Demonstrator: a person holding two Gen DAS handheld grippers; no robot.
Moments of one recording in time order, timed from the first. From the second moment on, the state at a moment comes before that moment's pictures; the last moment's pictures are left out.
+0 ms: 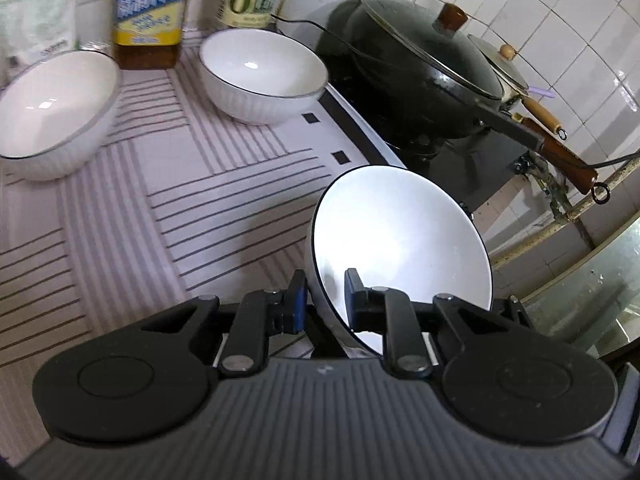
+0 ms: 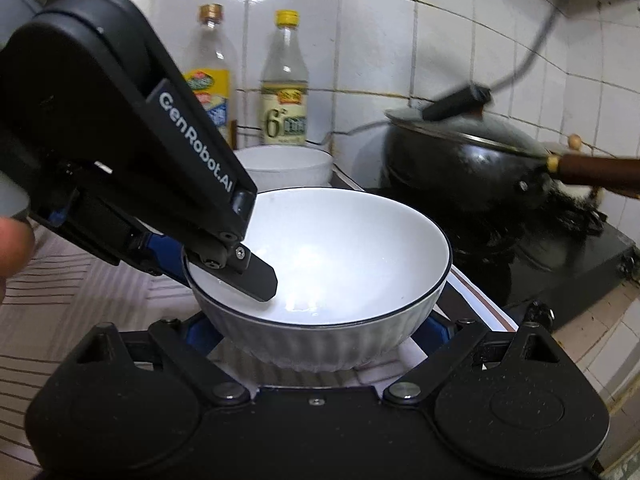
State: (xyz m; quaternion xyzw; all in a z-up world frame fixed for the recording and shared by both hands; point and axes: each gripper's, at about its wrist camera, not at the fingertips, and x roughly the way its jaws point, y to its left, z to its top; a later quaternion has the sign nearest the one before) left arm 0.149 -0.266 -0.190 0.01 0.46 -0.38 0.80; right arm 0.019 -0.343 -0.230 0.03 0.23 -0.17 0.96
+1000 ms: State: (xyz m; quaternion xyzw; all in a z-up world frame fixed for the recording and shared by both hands) left arm 0.148 -0.133 -0.181 -0.02 0.47 -0.22 0.85; right arm 0.059 -0.239 -0.210 -0.04 0.23 0.02 0.97
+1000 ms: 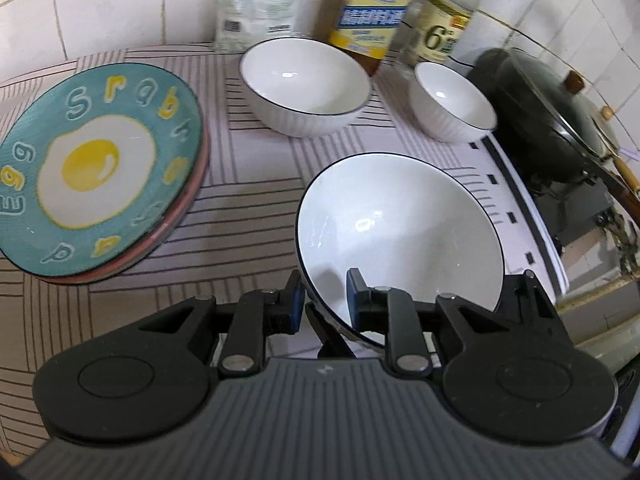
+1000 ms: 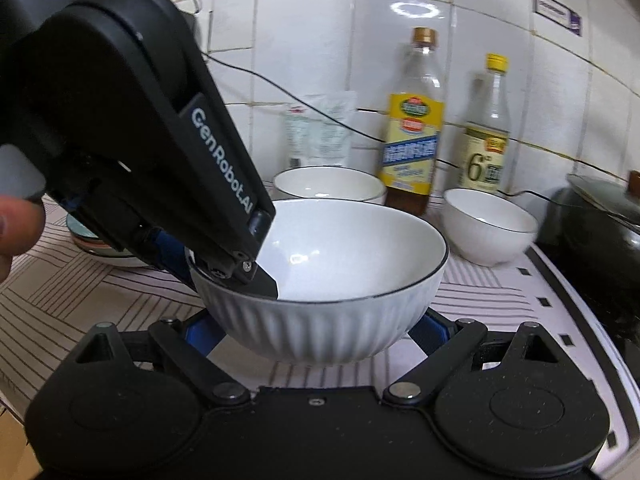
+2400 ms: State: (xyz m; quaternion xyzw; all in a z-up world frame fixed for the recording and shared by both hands) left arm 0.198 -0.076 -0.130 -0.03 0.44 -0.23 0.87; right arm 0.037 -0.278 -0.142 0.14 0.25 0.03 0.96
